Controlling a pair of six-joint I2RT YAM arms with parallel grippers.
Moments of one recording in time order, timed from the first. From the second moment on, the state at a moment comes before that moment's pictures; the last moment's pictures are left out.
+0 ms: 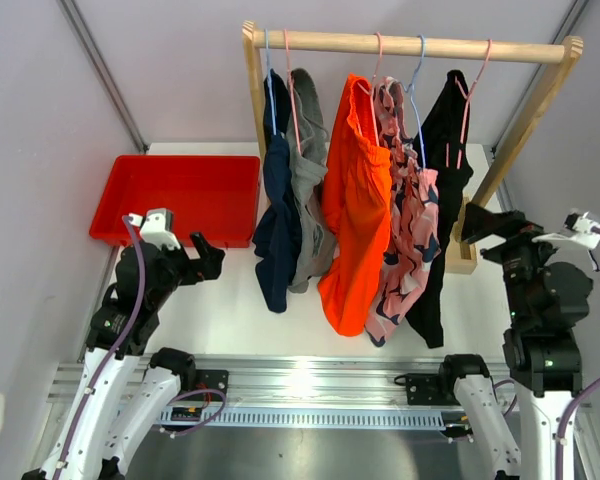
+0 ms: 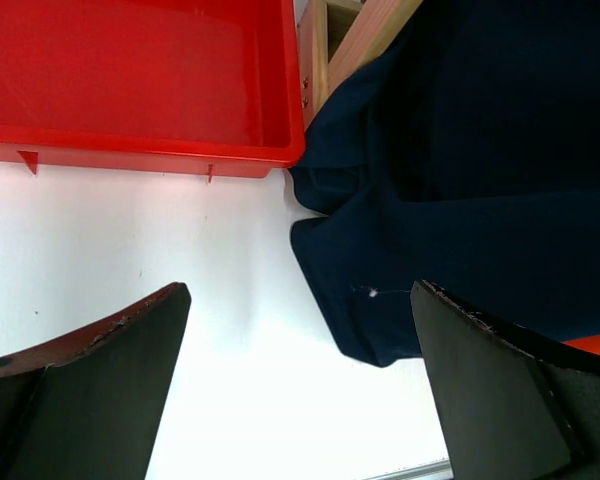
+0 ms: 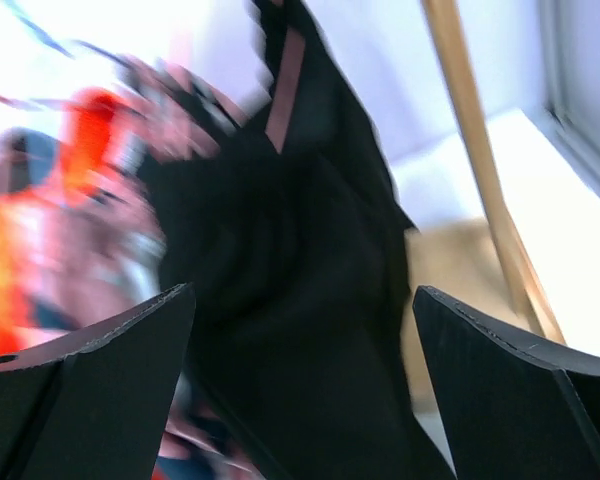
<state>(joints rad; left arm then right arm) -0.24 0.55 0.78 -0.65 0.00 -0.36 0.02 0.47 0.97 -0.45 0.08 0.49</state>
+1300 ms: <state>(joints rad) -0.25 0.48 0.78 -0.64 0.00 -0.35 0.19 1.33 1.66 -0.38 0.14 0.30</state>
